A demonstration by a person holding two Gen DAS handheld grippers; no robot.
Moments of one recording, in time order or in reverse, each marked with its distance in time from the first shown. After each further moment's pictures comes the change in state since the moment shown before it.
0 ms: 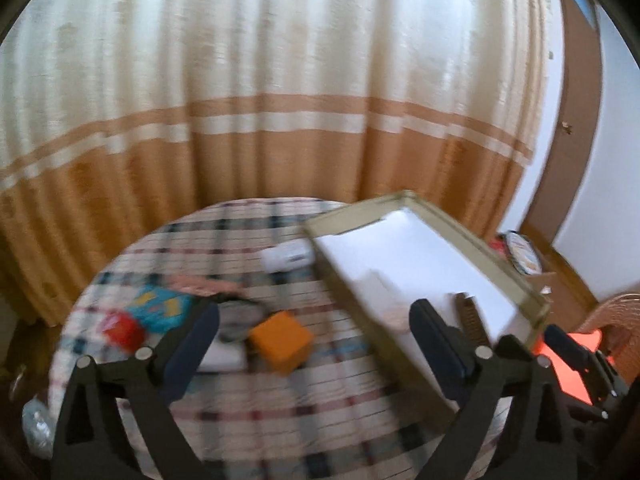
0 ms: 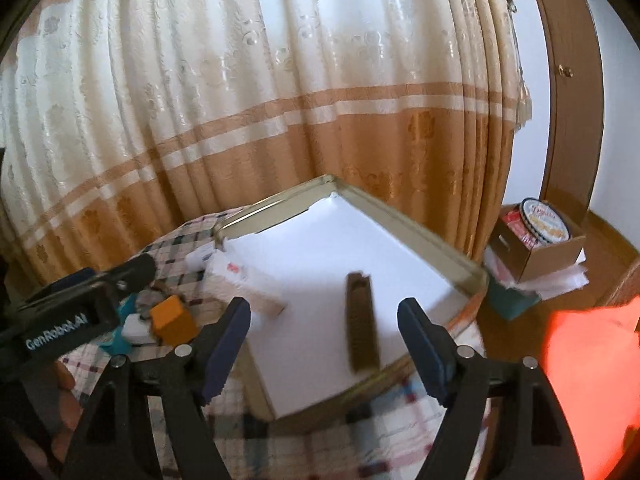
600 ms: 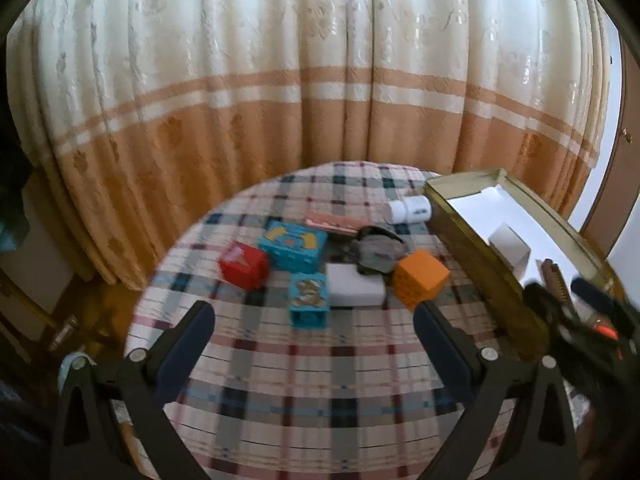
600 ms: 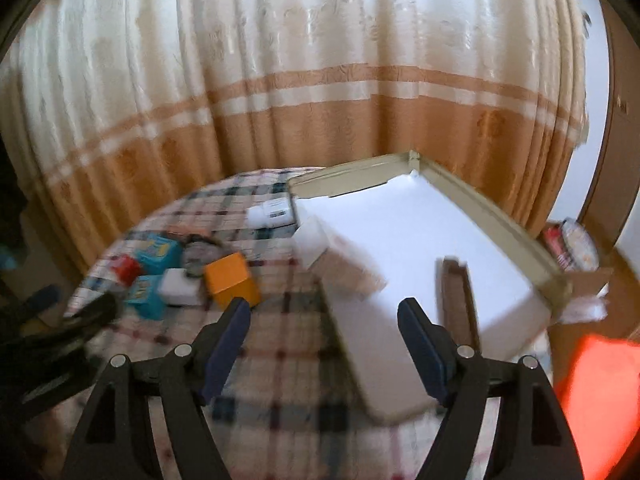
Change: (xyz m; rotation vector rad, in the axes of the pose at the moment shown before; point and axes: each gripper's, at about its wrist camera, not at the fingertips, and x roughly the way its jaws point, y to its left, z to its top) left arm -0.022 0.074 -0.044 -0.074 0.055 0.229; right arm 0.036 0.072 -0.003 -0.208 0.103 0.049
